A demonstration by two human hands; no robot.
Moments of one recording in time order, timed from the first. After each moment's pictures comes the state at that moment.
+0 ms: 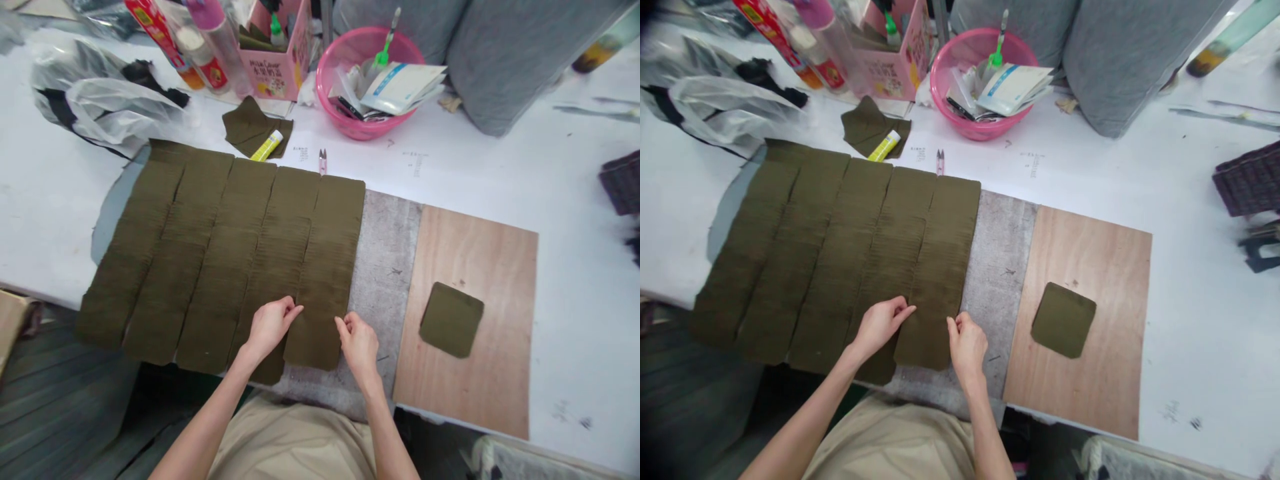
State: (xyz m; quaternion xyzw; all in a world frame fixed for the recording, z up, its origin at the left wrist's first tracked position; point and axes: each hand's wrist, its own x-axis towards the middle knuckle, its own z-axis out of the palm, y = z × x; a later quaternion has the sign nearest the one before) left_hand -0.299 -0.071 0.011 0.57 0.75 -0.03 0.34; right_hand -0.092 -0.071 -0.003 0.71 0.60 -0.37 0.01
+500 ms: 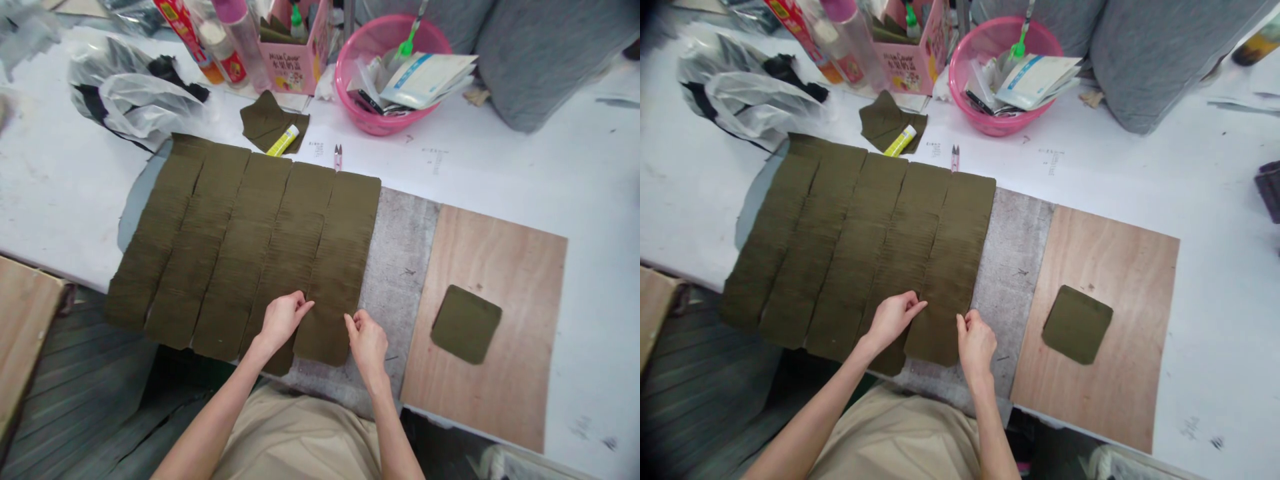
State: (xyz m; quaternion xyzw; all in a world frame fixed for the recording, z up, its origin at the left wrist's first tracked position) left_hand -0.296 -0.070 0.014 0.55 0.76 -0.02 0.34; right_hand -0.095 -0.070 -0.002 0.71 0.61 -0.35 0.04
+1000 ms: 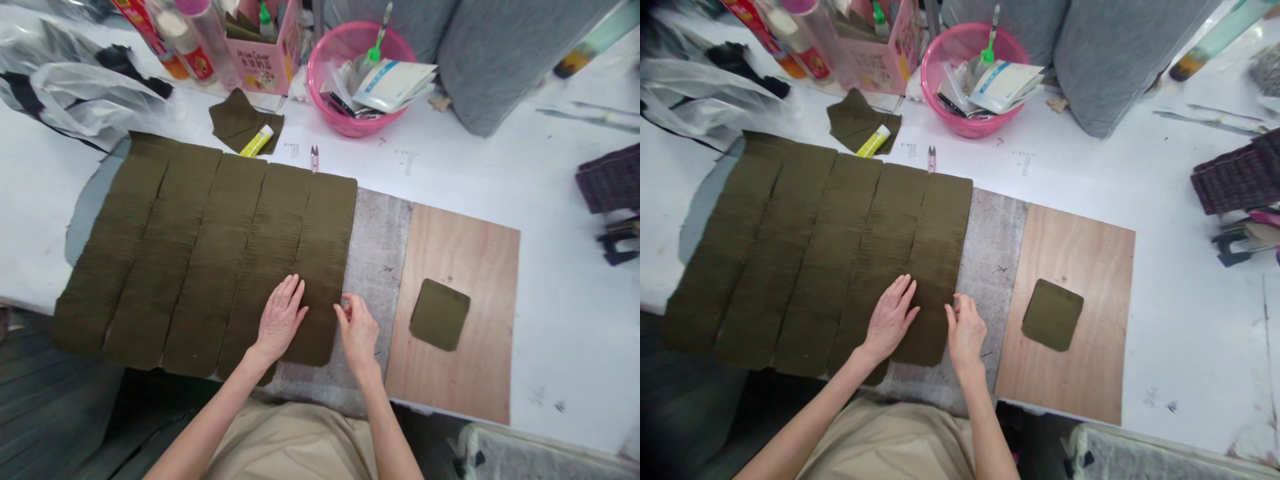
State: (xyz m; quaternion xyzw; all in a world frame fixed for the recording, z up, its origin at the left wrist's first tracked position) left_hand -0.271 -0.079 -0.013 0.74 0.66 0.11 0.12; right_hand -0.087 -0.052 0.005 0.69 0.63 -0.32 -0.11
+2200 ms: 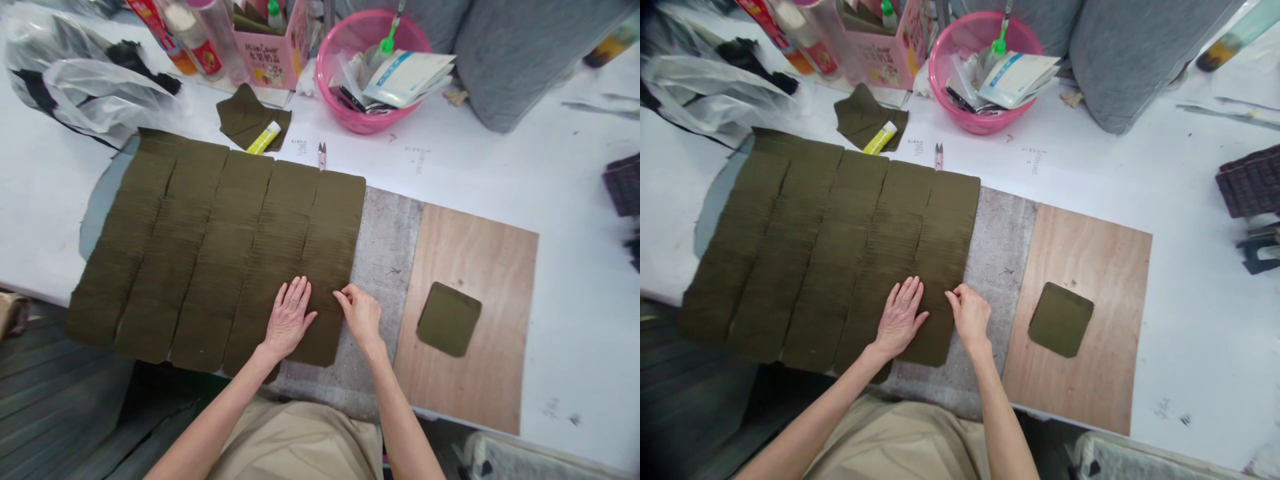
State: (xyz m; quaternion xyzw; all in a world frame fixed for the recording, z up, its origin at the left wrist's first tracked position) left_hand -0.267 -0.085 -0.028 0.75 0.65 0.03 0.12; right_hand -0.091 -0.012 -0.004 0.65 0.68 -0.33 -0.02
